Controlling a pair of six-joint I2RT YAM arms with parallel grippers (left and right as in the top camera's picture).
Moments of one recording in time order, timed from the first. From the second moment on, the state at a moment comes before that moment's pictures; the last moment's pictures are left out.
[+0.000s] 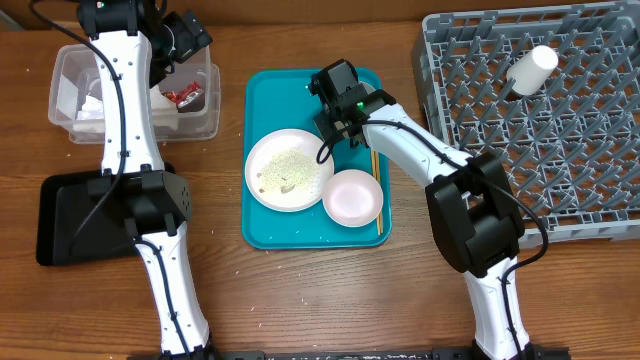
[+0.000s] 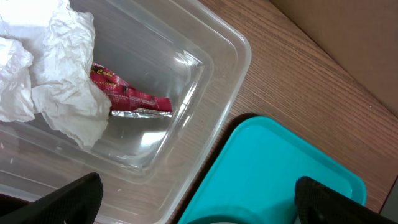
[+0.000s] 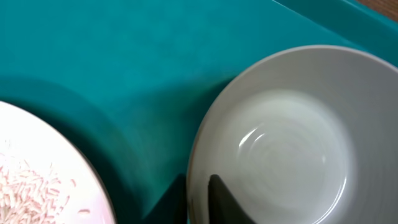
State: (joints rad) left arm 0.10 2.49 2.79 -1.44 0.11 -0.55; right arm 0.53 2.26 1.76 -0.56 0.06 0.00
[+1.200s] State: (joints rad) left arm 0.10 2.49 2.79 -1.44 0.11 -0.55; right arm -0.13 2.12 2.21 -1.00 -0.41 0.41
